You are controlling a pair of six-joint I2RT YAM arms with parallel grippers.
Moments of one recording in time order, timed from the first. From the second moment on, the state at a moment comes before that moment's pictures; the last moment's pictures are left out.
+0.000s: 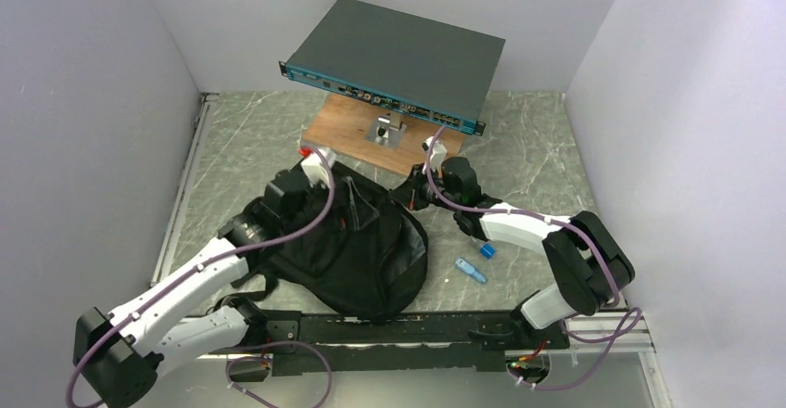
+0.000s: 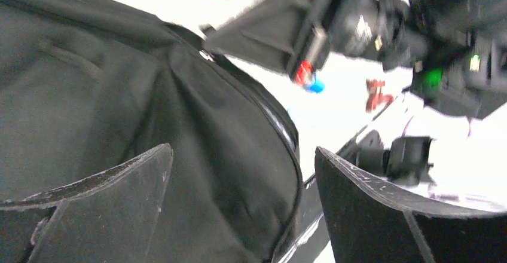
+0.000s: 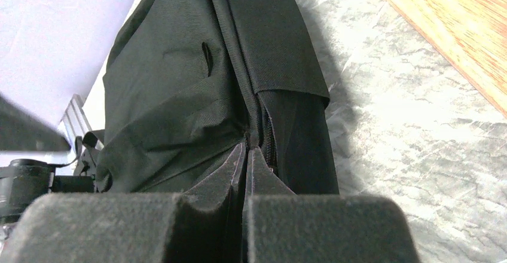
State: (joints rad) left arm -0.73 0.94 0.74 -0.24 0.17 -0.59; right arm 0.60 1.49 0.69 0.45 -0.35 0.53
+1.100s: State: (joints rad) left arm -0.51 1.86 1.40 -0.75 0.08 -1.18; right arm 0.65 1.37 0.63 0.42 -0.38 0.29
